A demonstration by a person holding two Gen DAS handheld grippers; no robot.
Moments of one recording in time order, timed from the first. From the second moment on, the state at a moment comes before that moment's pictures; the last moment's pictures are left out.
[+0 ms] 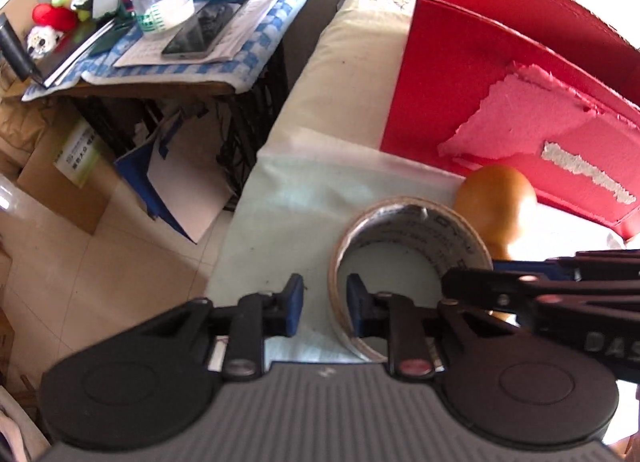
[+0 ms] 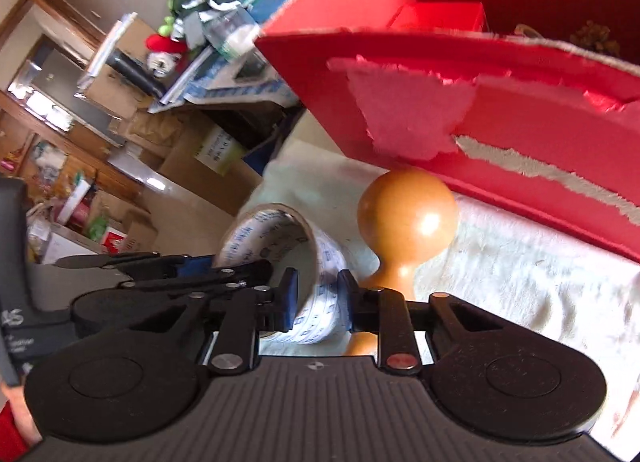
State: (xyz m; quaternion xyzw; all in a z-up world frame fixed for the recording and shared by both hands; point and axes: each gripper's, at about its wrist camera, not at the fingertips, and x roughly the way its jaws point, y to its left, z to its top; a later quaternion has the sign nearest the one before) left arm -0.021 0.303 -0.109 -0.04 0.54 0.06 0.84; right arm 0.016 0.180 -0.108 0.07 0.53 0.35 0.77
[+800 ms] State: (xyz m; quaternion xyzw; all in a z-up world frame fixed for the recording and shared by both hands) left arm -0.015 0.246 0.022 -0.02 0.39 -0.05 0.92; right arm -0.003 0.104 -0.007 0.13 0.37 0.38 0.84
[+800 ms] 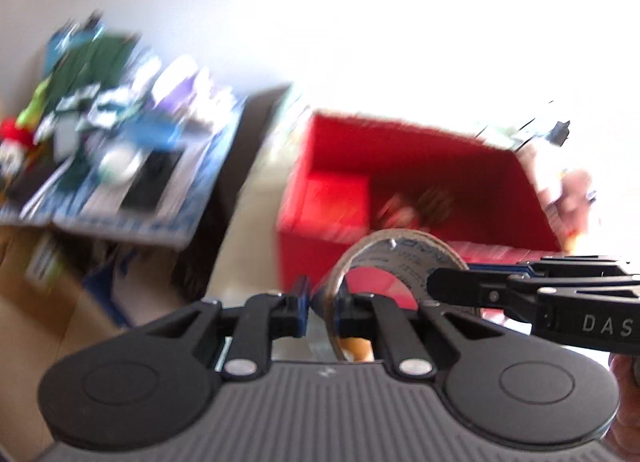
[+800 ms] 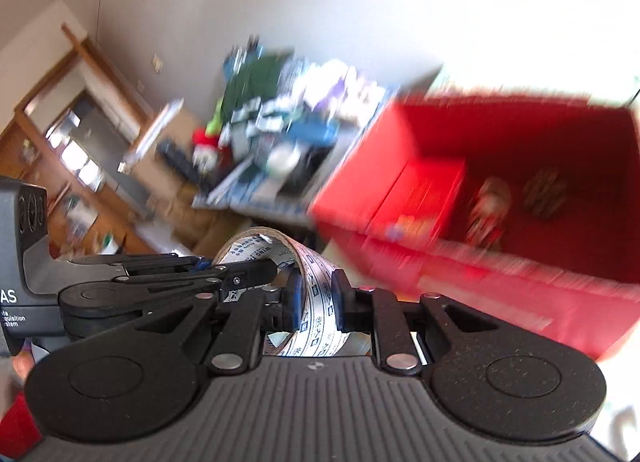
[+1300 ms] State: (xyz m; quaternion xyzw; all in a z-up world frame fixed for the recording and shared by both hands) left arm 0.126 0.155 -0.012 0.01 0.43 -0.21 0.88; right arm 0.082 0.030 -0.013 0.12 0.35 0.18 0.91
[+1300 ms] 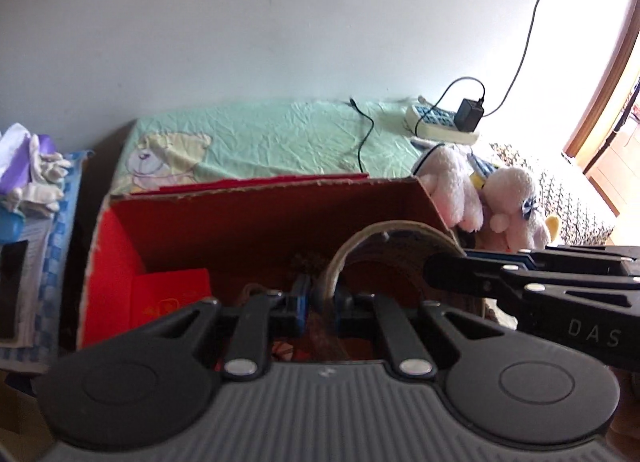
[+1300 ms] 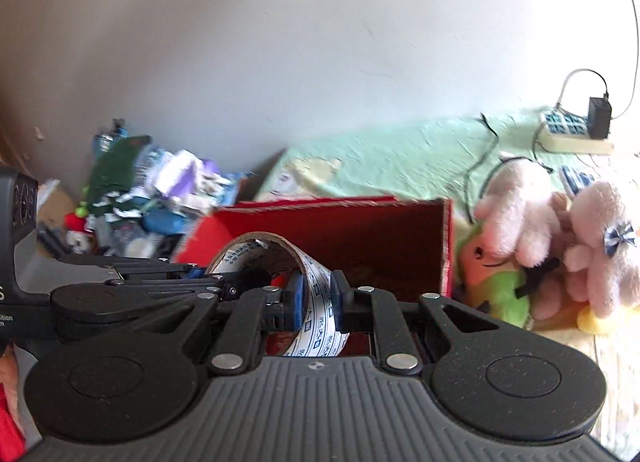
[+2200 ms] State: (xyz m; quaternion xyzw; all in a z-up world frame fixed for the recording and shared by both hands) left arm 0.163 0.192 -0.073 0.02 0.52 -0.21 0.83; right arm 0.147 0.070 -0.063 0.05 0.52 0.14 0.84
